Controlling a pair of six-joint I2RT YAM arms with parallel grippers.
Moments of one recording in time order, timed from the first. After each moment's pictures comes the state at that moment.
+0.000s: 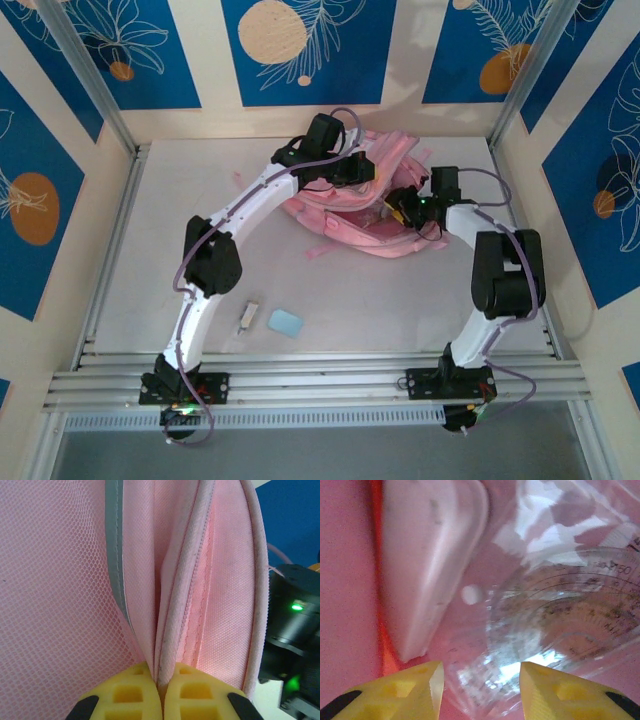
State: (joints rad) left arm -0.66 2.27 2.25 -0.59 0.56 -0.65; right arm 0.03 1.76 1.07 -0.18 -0.56 0.84
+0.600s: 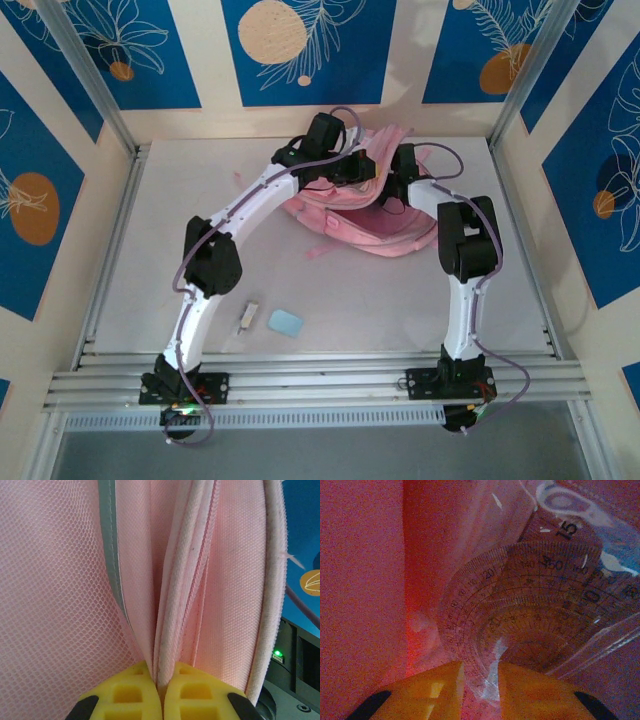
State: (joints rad) left arm -0.67 2.27 2.25 -0.57 0.54 -0.68; right arm 0.20 2.12 1.48 -0.12 -0.58 0.87
